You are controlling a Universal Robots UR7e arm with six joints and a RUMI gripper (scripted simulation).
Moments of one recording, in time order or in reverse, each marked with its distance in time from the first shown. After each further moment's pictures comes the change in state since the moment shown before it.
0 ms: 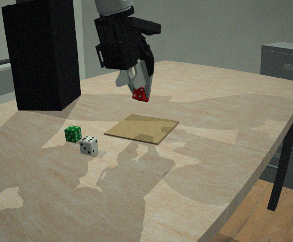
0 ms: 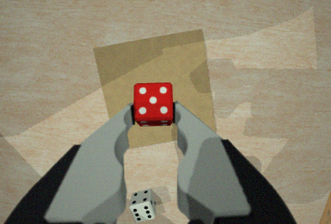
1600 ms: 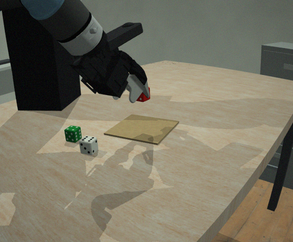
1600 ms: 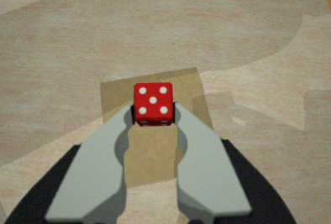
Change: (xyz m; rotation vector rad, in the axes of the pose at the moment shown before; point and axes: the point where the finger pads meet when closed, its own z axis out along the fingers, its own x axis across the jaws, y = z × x) arm 0.001 0.005 0.000 0.475 0.006 0.000
